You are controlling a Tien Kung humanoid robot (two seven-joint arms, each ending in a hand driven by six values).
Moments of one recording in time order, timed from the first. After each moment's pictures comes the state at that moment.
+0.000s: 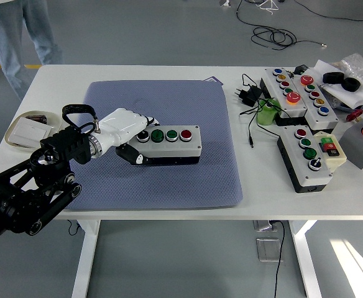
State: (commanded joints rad) left arm -0.71 0.27 -0.77 -1.04 2.22 0.00 -0.05; right arm 0.10 -0.15 0.92 0.18 -0.36 -0.31 -0.18
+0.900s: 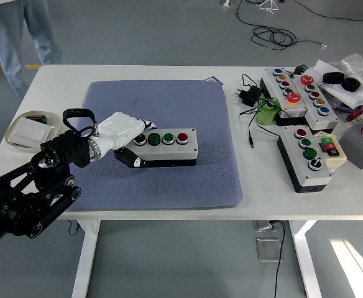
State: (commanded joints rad) left arm -0.70 0.26 -0.78 -1.03 2.24 -0.01 -0.04; right arm 0.09 -0.15 0.92 0.18 -0.36 -0.31 -0.18
